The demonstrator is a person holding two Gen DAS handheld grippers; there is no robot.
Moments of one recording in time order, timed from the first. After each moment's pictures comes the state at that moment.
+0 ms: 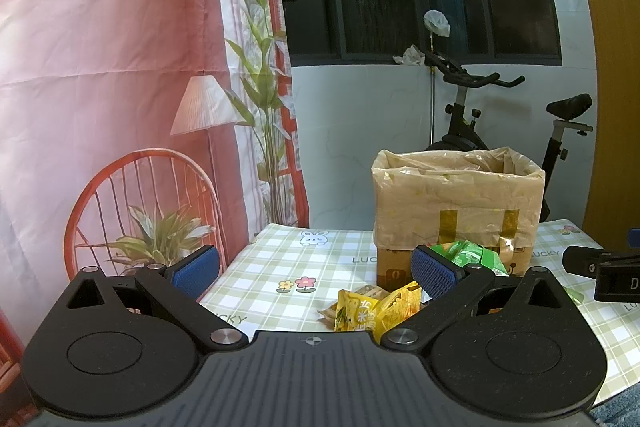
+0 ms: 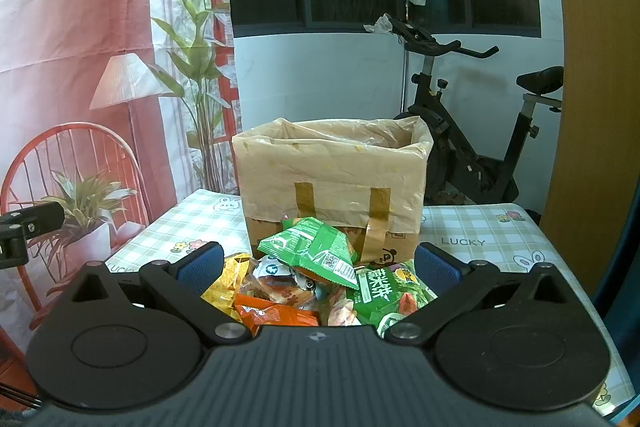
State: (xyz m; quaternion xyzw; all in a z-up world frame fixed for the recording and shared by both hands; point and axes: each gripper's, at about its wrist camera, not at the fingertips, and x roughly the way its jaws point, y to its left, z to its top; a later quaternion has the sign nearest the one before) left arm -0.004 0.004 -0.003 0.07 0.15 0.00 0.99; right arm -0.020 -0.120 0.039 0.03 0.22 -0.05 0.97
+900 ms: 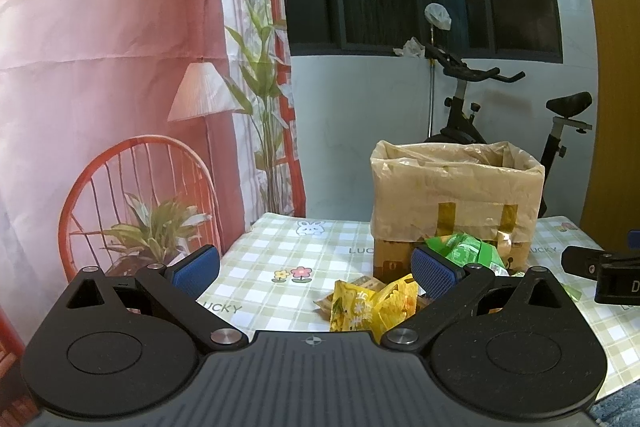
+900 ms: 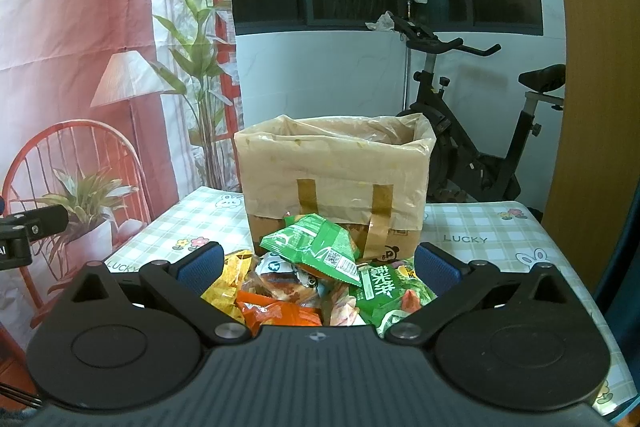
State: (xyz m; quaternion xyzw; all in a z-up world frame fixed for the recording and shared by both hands) left arm -0.001 0.008 -0.006 0.06 0.17 -0.01 0.98; right arm -0.022 -0.121 0.034 0.03 0.22 -0.05 0.97
